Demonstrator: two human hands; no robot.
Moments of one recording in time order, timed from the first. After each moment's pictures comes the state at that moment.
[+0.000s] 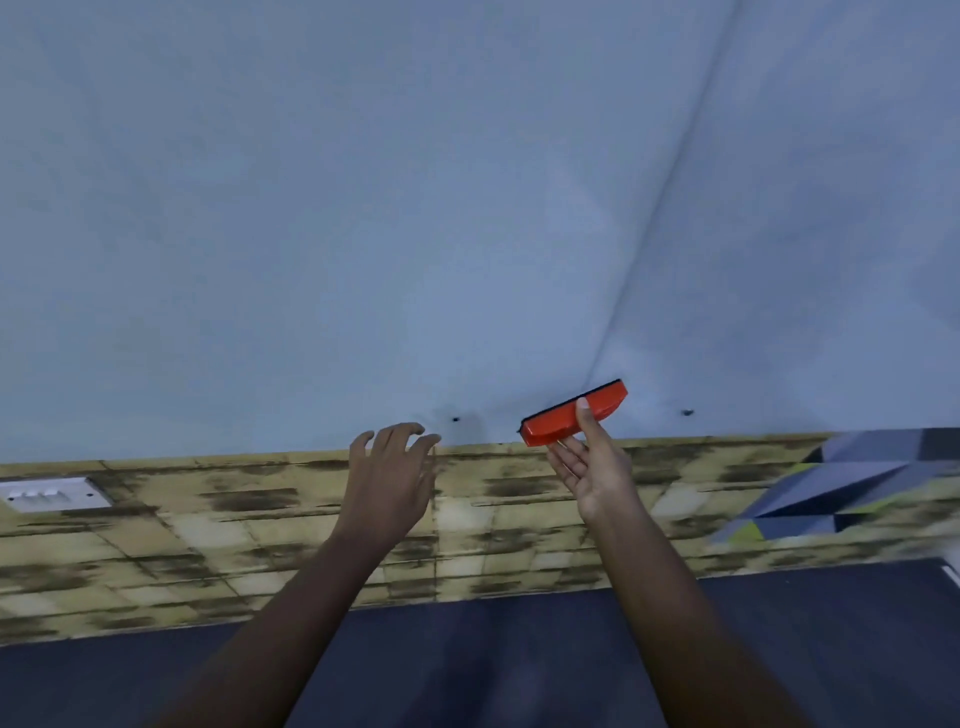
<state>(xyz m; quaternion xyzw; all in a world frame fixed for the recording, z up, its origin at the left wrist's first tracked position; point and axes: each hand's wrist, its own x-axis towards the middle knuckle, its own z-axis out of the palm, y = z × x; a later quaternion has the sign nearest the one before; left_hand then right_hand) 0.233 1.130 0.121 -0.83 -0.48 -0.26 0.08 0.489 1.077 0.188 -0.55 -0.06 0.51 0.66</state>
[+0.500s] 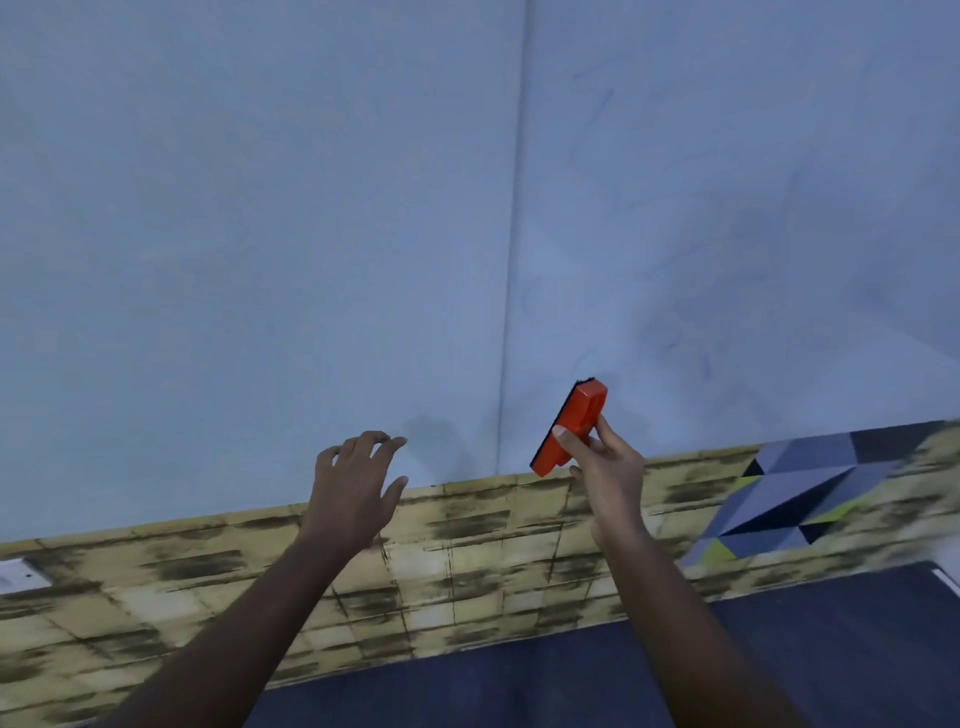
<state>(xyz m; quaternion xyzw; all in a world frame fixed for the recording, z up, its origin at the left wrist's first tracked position) 0.318 1.131 0.174 -0.84 -0.46 -0.26 0.13 0.610 1.028 0.228 -0.60 -0.22 0.35 0.69</state>
